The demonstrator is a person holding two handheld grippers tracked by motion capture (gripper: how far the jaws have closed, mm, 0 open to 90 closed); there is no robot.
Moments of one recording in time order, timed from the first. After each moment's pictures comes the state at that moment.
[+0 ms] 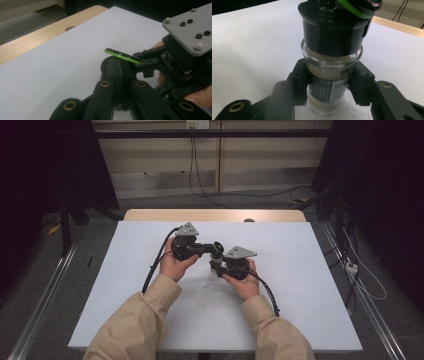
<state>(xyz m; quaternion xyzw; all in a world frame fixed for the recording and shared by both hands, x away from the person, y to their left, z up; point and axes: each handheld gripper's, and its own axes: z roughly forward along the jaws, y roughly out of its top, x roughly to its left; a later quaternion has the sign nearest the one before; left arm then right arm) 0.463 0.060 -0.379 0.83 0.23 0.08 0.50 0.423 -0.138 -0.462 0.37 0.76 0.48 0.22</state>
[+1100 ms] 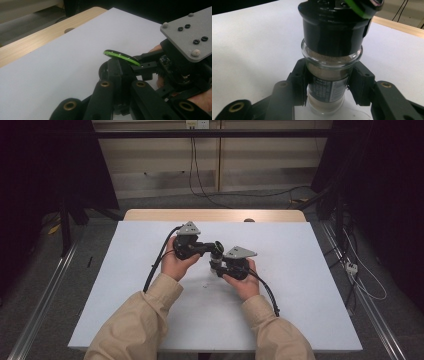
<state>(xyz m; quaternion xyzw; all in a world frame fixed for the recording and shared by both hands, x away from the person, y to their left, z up) 0.463 0.056 -0.377 0.83 0.23 0.08 0.50 0.422 -0.138 -0.462 0.37 0.76 0.48 0.22</state>
